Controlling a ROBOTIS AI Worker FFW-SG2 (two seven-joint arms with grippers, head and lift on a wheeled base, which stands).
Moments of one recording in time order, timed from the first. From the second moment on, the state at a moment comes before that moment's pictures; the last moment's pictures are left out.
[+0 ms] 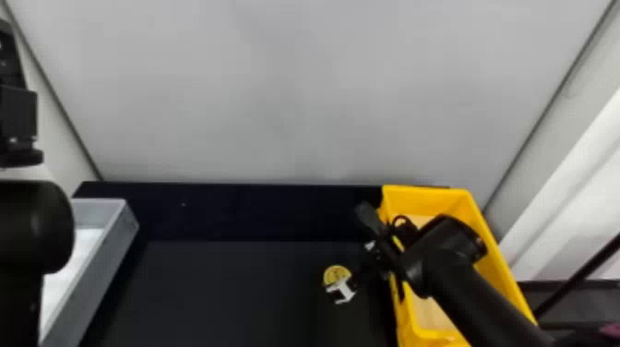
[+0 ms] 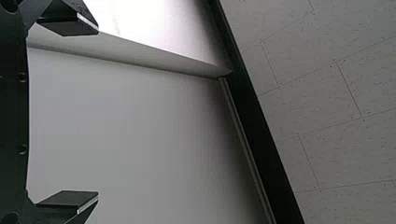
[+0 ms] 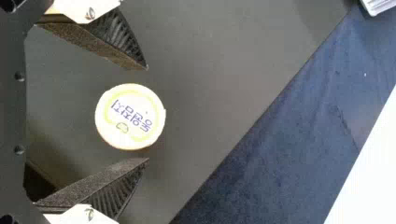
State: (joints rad) left arm -0.22 0.11 0.06 -2.18 -0.22 -0.16 0.24; right arm -0.55 -0.11 0.39 -0.75 0.32 0.57 0.77
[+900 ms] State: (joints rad) left arm -0.21 0.11 0.06 -2.17 -0.21 -0.16 0.24; right arm -0.52 -0.12 0.39 -0.83 0.32 0.62 0.79
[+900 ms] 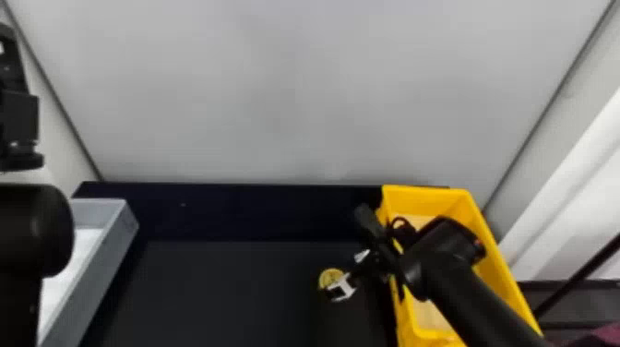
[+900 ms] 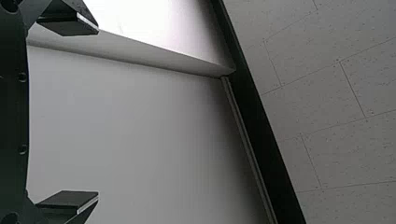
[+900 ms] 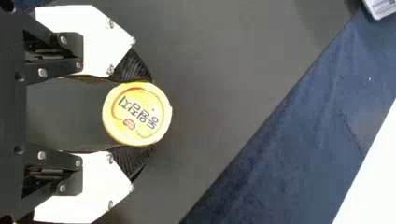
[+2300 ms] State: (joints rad) left arm -0.21 0.13 0.05 -2.18 -0.20 -0.14 0.24; right arm -0.43 -0.22 0.04 -1.48 0.66 0.98 0.95
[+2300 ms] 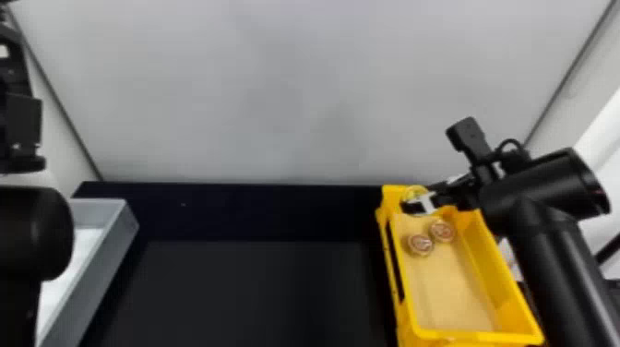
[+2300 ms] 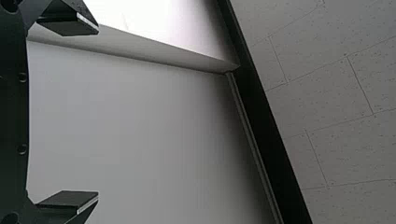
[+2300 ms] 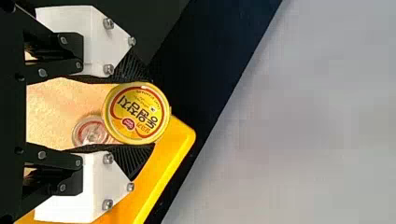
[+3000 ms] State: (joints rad) left arm -0.22 0.14 0.05 -2.18 -0.20 -0.14 0.24; right arm -0.38 -0.22 -0.09 -1.38 0.67 0.96 0.93
